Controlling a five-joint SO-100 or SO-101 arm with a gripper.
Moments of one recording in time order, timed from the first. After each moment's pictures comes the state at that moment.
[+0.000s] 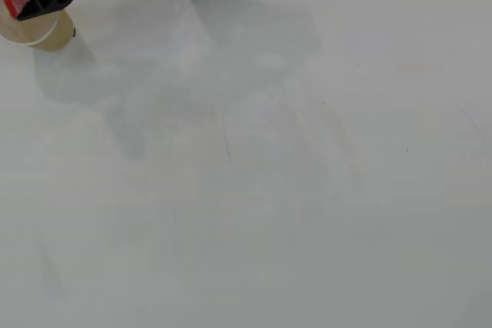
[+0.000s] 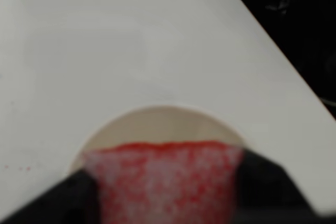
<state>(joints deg) 70.9 130.8 133.4 37.3 81.9</state>
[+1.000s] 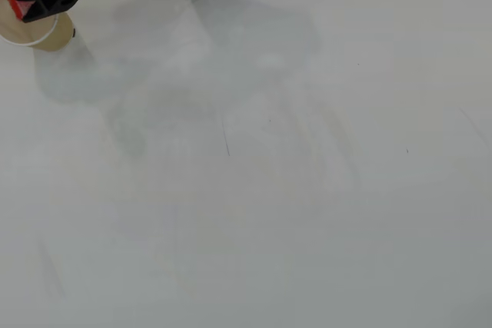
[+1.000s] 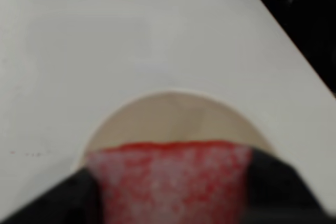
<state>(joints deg) 69.4 130.8 133.4 38.3 81.9</state>
